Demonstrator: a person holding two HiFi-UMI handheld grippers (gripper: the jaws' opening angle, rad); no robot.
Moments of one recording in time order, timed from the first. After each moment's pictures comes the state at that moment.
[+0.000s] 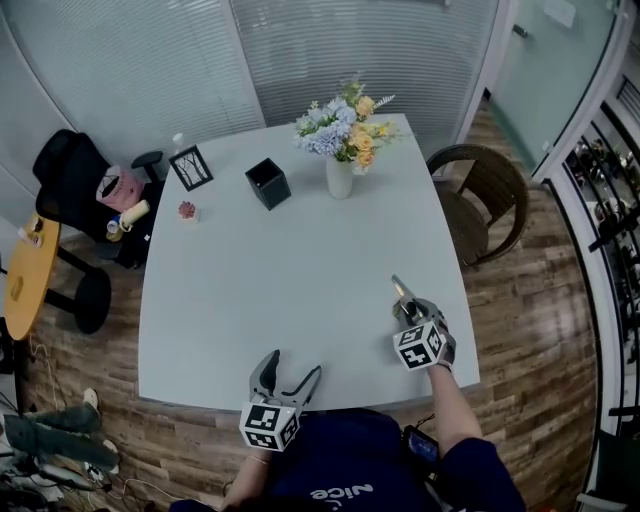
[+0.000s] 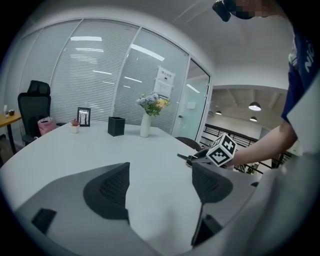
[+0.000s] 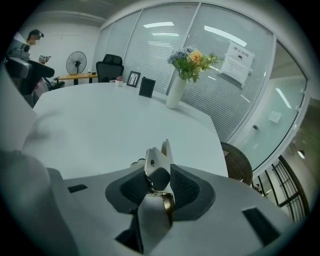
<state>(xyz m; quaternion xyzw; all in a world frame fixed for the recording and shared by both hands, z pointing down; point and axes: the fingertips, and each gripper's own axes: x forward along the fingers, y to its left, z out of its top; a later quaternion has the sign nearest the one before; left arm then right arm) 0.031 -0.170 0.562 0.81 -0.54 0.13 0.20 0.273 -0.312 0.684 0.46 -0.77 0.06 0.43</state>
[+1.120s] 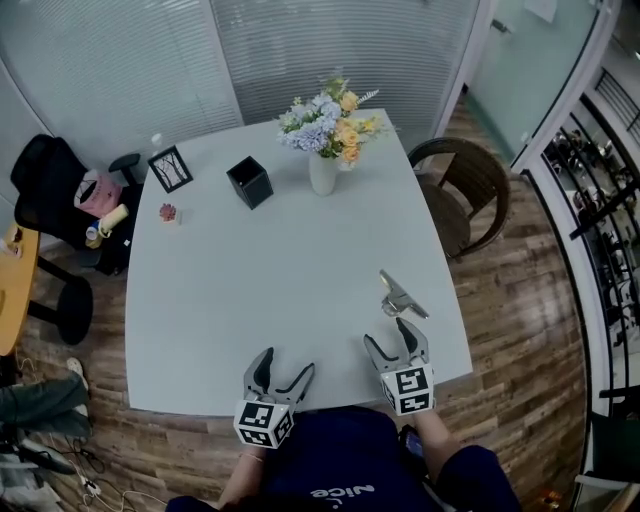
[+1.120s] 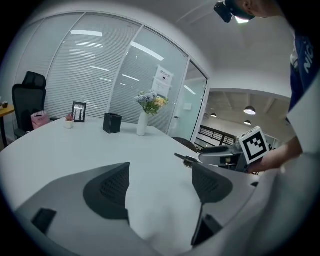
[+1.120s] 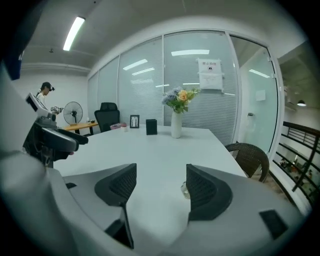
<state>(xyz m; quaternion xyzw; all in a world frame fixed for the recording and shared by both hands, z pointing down) 0.028 -0.176 0.574 0.83 -0.51 0.11 0.21 0.211 -0.232 0.593 0.49 -0.84 0.12 0.21</state>
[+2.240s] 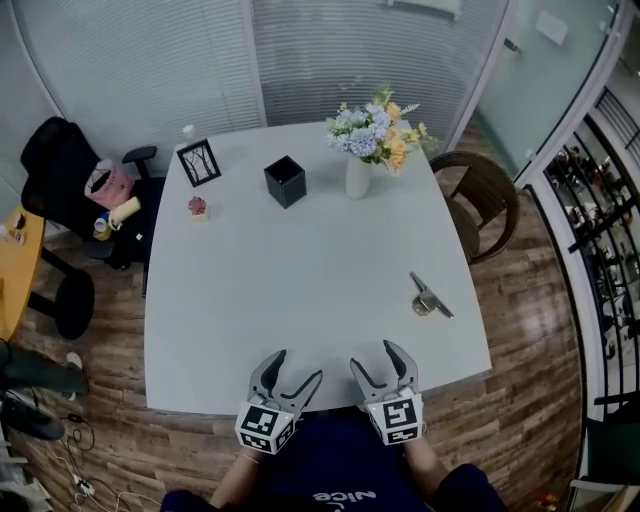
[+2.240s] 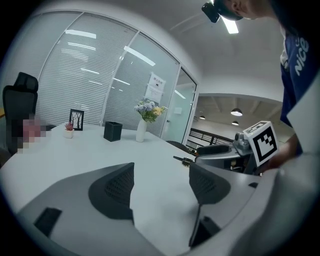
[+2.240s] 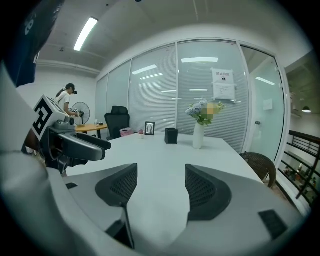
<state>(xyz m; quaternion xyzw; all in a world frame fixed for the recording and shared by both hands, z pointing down) -0.040 -0.154 0.548 0.86 -0.46 0.10 0.18 0.085 -0.173 0.550 0.47 -0.86 0.08 0.19</state>
